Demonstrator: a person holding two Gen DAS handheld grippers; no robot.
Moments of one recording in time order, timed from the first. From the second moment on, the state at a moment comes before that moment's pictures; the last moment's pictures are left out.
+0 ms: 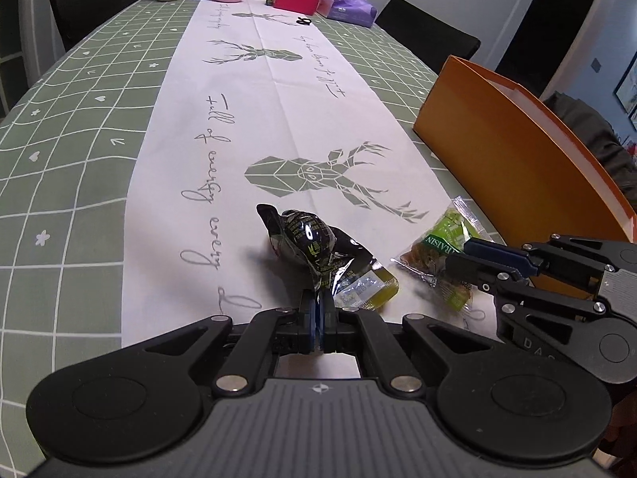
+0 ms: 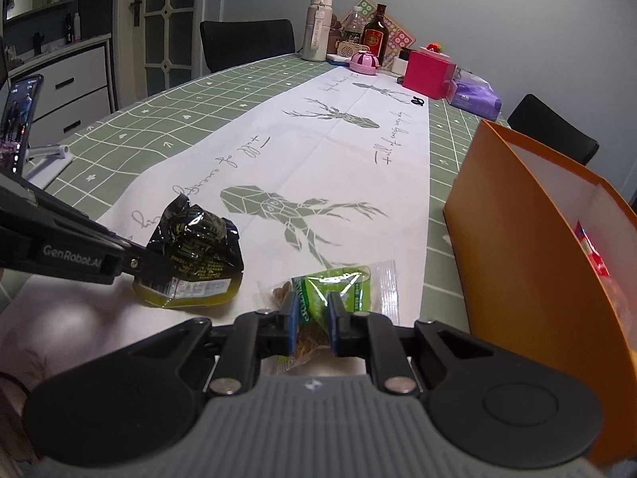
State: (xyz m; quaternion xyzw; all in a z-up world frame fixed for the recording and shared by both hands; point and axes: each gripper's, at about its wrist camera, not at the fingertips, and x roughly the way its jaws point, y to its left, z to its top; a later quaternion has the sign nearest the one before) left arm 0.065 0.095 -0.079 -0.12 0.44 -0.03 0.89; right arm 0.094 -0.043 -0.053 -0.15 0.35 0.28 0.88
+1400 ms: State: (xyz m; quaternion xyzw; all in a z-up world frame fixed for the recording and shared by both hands) left arm 0.086 0.073 -0.093 -0.09 0.38 0.05 0.92; right arm 0.100 -0.060 -0.083 -0.07 0.37 0.25 0.89
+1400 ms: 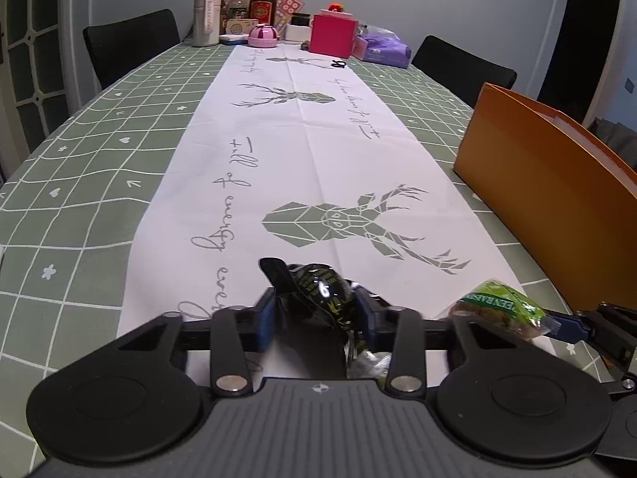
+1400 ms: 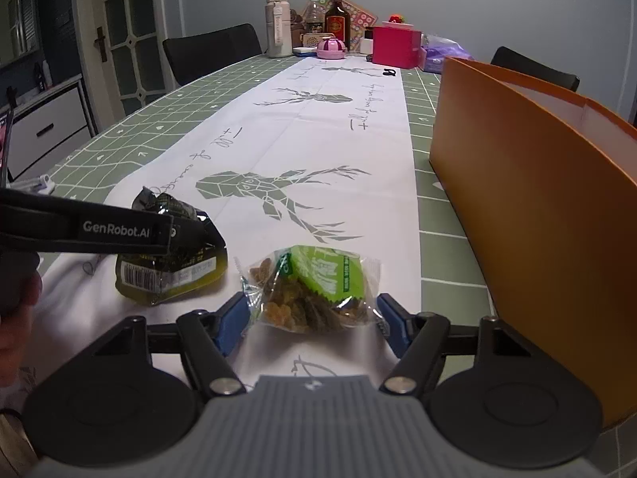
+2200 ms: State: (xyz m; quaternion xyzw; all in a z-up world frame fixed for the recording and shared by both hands) left arm 0.086 0.059 -0.072 -0.09 0.44 0.01 0.90; right arm 0.107 -0.060 -0.061 -0.10 0.42 0.28 0.86
